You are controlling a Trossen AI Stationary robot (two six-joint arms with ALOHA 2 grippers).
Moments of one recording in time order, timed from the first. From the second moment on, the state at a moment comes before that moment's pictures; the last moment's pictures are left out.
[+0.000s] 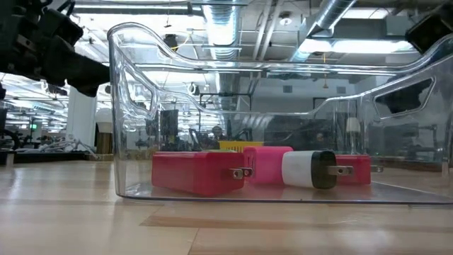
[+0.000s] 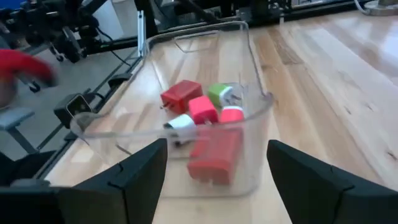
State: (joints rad) left arm -0.03 0.16 0.01 0.05 -0.04 -0.05; right arm 0.62 0.90 0.05 0.57 0.43 0.34
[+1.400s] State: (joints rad) left arm -0.03 0.26 0.01 0.06 -0.04 -0.05; right arm 0.14 0.00 0.01 0.02 -0.03 -0.17
